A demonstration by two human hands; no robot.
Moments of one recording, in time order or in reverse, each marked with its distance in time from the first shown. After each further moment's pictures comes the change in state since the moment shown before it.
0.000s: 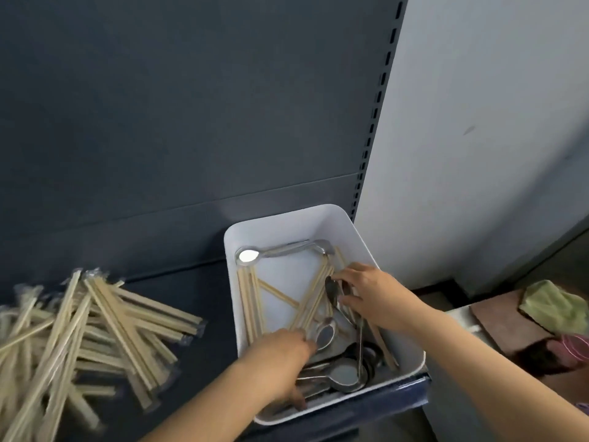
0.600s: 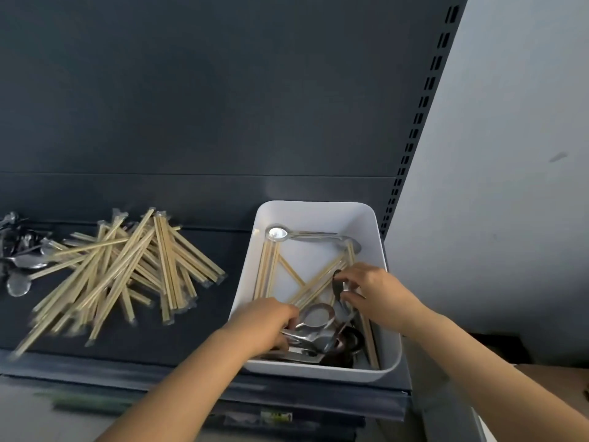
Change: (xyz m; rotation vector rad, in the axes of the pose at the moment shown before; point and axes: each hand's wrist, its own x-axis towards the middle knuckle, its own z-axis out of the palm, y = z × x) left_hand -0.012 0.030 0.006 -0.344 0.189 -0.457; right_hand -0.003 0.025 -0.008 0.093 -0.045 -0.345
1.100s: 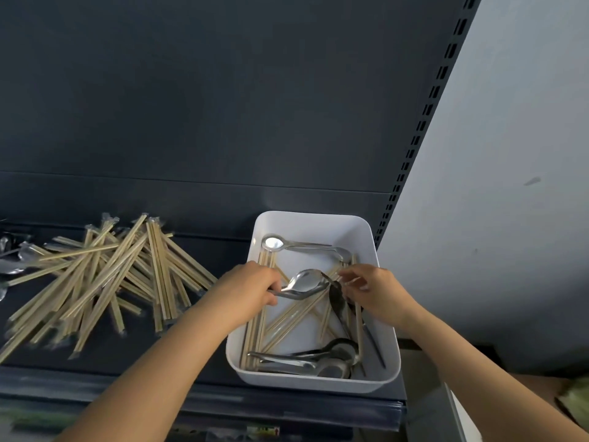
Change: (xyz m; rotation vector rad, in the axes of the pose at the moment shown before) left_hand -0.011 -0.022 -0.058 -0.164 0.254 -0.005; right_hand 0.008 -0.004 -0.009 0.252 0.088 0.213
